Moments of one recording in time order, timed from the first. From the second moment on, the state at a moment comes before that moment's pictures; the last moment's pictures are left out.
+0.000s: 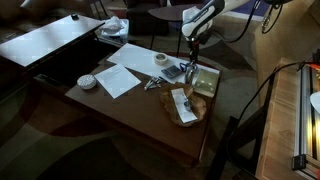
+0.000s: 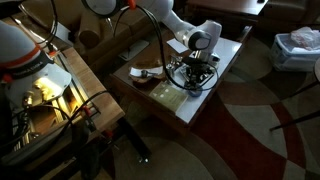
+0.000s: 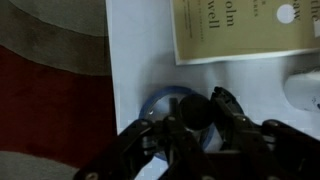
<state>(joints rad) -0.37 1.50 -0.06 -0.93 -0.12 2.12 -0.42</state>
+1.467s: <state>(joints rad) -0.36 1.45 -0.06 -0.95 -0.13 2.10 -0.42</state>
